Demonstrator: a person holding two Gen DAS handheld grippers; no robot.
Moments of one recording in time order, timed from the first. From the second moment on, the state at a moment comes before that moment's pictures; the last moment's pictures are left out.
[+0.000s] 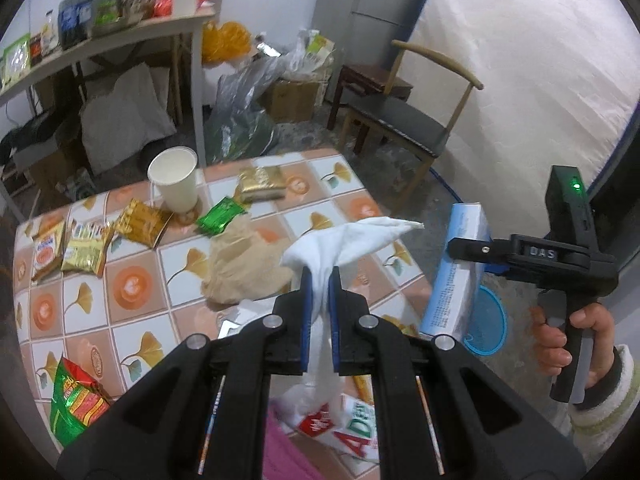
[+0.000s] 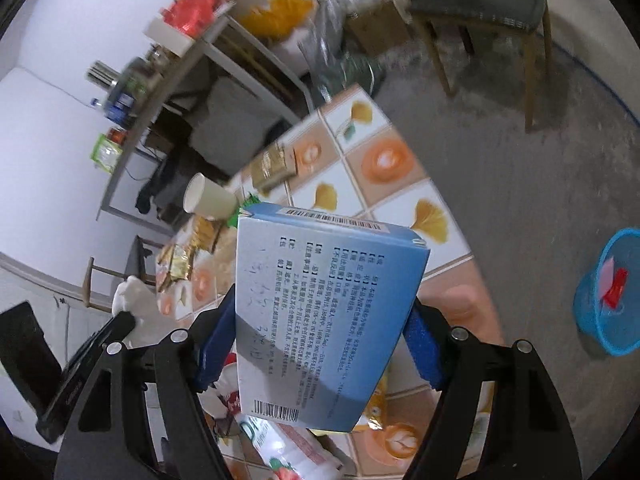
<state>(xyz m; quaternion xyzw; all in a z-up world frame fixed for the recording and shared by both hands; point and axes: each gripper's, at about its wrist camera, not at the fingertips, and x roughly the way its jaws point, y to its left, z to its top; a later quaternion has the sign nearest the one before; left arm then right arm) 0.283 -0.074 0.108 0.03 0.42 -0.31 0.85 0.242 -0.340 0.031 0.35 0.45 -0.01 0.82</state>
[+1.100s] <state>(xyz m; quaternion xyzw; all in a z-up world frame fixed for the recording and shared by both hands) 0.101 -0.503 -0.011 0.18 0.51 -0.52 0.67 -0.088 -0.647 -0.109 0.51 0.35 -0.26 0.74</state>
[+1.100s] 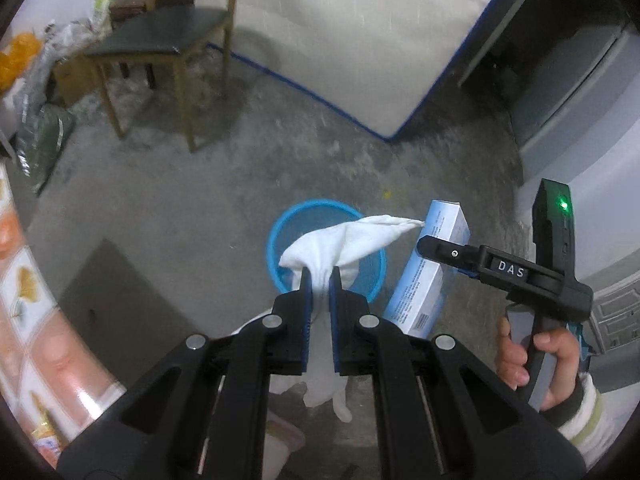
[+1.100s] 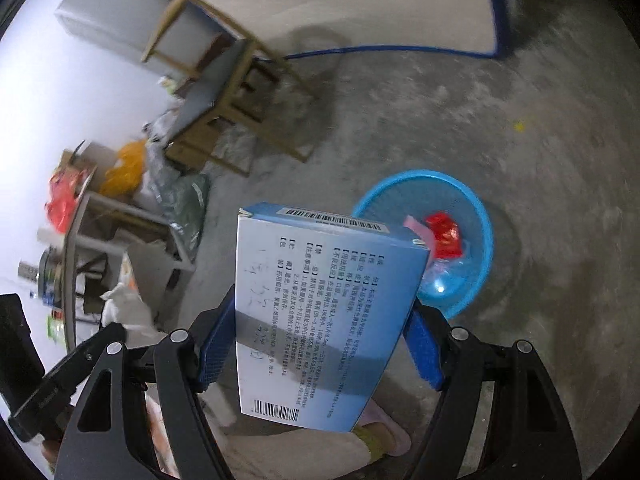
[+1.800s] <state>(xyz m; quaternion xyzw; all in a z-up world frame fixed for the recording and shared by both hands) 0.093 -0.594 -0.121 0.19 0.58 -0.48 0.63 -0.088 -0.715 -0.257 0.56 0.42 -0.32 0.63</state>
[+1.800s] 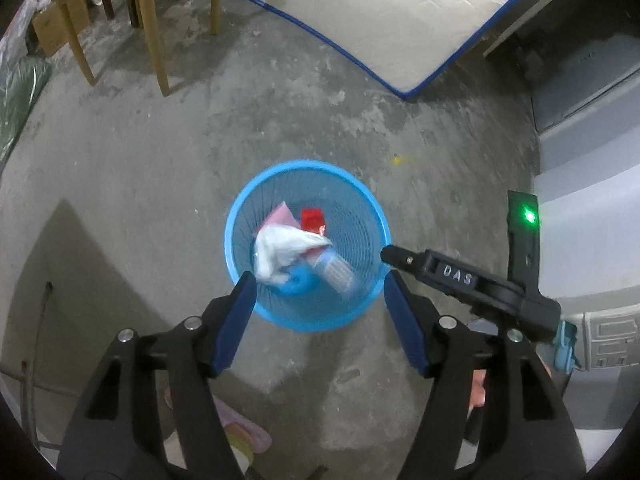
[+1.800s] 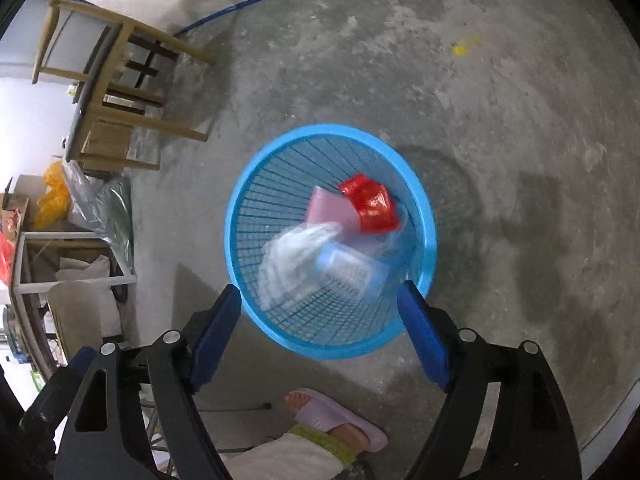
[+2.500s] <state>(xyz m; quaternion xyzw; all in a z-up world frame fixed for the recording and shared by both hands) 0.081 -0.325 0.059 0.10 0.44 -0.51 0.73 -0.127 -0.583 -0.087 0.46 0.33 -0.25 0.78</state>
